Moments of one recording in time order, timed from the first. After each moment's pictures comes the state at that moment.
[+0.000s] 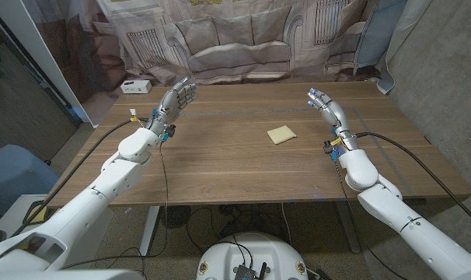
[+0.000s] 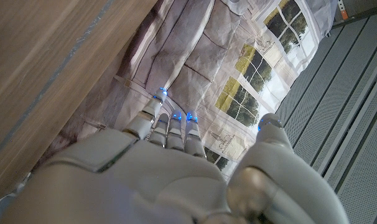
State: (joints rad) left arm 0.88 0.66 0.32 -1.48 -0.58 -0.31 -0.05; left_hand 0.12 0.01 0.38 -0.14 0.18 0.24 0.09 0.20 0.17 0.19 0.06 0.23 0.19 0.16 0.08 0.19 0.17 0.18 0.08 0.20 0.17; right arm -1.08 -0.61 -0.31 -1.64 0.17 0.43 -0.31; right_hand 0.31 0.07 0.23 -0.15 0.18 0.21 0.10 0.21 0.19 0.11 0.12 0.29 0.18 0.03 0.06 0.24 0.20 0.34 -0.01 0.21 0.17
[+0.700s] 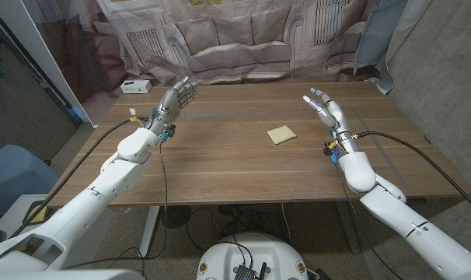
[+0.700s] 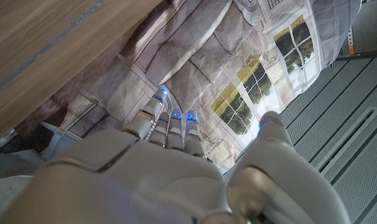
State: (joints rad) left arm 0.89 0.67 0.32 -1.50 -0.57 -0.33 -0.06; left_hand 0.12 0.01 0.38 -0.14 0.18 0.24 0.09 0.20 0.17 0.19 0.06 0.23 0.19 0.16 0.08 0.19 0.17 0.18 0.08 0.20 0.17; right arm -1.13 -0.65 -0.30 -1.75 -0.03 0.30 -0.43; right_hand 0.33 0.06 0.23 -0.16 0.18 0.21 0.10 0.20 0.19 0.12 0.13 0.29 0.18 0.04 0.06 0.24 0.20 0.34 -0.01 0.21 0.17
